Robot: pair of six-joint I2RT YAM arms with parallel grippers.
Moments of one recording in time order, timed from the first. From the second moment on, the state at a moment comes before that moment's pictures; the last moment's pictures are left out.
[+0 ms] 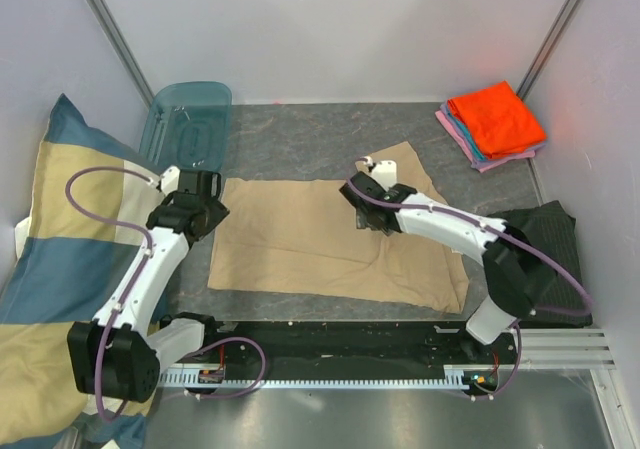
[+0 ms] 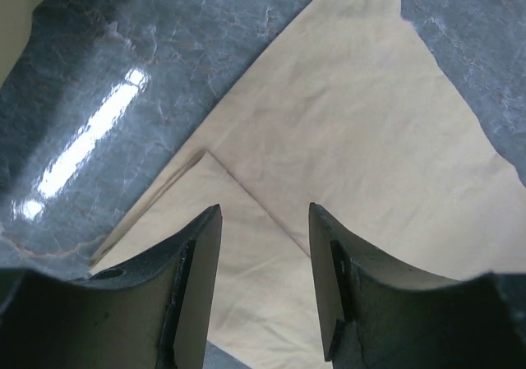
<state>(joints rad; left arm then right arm) -0.14 1.05 0.84 -0.71 -0.34 -0.87 0.77 1.59 1.12 -0.70 0.59 0.73</state>
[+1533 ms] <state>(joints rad) -0.14 1.51 1.08 -0.46 -0.33 -0.77 0.10 2.28 1.86 -0.38 -0.06 0.21</state>
